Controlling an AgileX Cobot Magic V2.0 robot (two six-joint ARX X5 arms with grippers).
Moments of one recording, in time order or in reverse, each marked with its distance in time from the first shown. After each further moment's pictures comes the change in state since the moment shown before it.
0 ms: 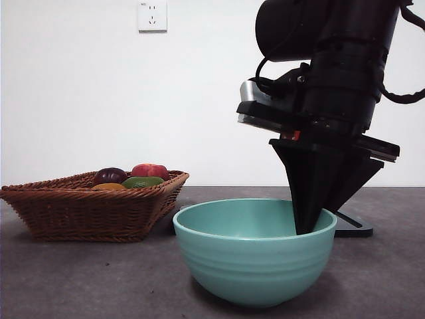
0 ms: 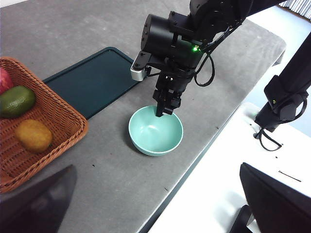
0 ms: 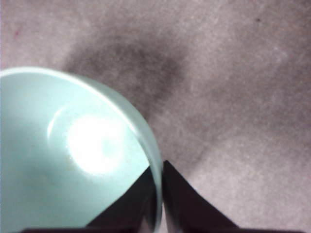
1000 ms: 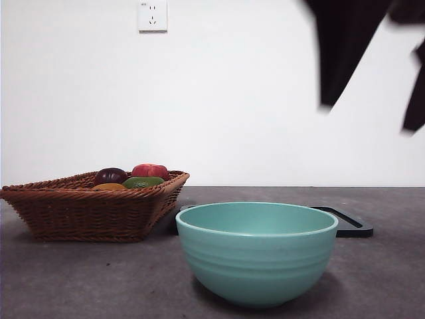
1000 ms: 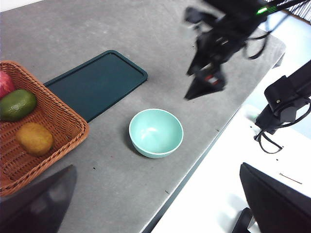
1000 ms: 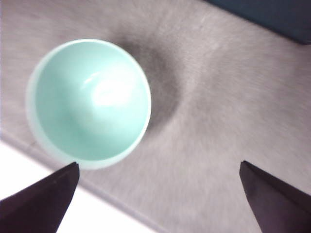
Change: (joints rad) left arm 0.000 0.000 0.000 0.011 0.000 0.000; right arm 0.002 -0.462 0.000 -0.251 0.081 0.000
